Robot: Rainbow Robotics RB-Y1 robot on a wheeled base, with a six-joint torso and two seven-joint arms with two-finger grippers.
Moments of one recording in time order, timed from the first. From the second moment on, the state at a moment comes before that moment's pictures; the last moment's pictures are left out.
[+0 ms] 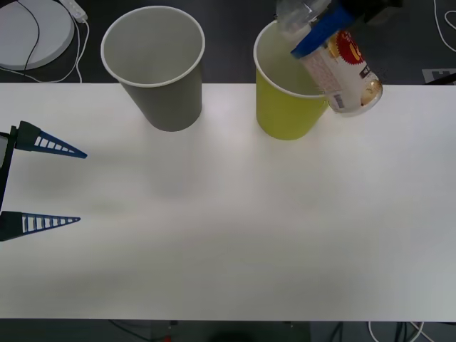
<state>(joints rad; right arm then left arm) -1.43 -1.09 0.62 -1.70 1.48 -1.52 -1.46 -0.04 1.15 0.13 -1.76 -1.15 -1.33 0.01</state>
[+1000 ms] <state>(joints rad) -1.71 -0.70 0.75 -1.22 1.72 -1.51 -1.48 -0.04 1.15 0.13 -1.76 -1.15 -1.33 0.01</state>
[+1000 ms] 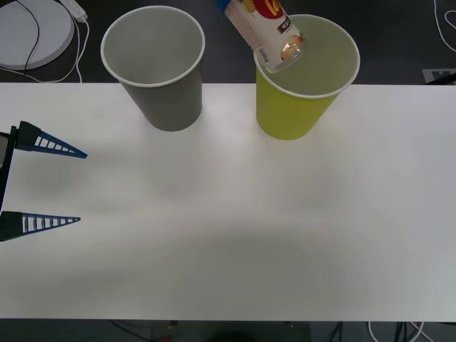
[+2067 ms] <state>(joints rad) -1.84 -0.43 0.80 -0.83 1.86 -1.36 -1.48 -0.04 1.15 0.13 -1.76 -1.15 -1.33 0.01</state>
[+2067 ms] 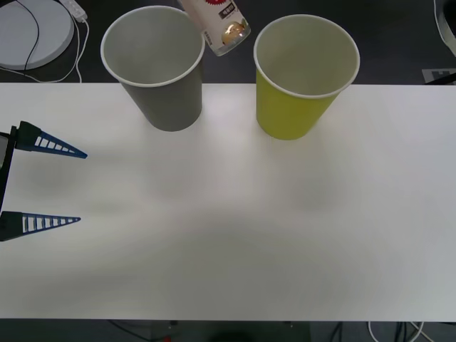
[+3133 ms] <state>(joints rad) -1.97 -0.22 0.85 -0.49 1.85 -1.16 -1.48 -0.04 1.15 0.13 -1.76 -1.15 -1.33 0.01</state>
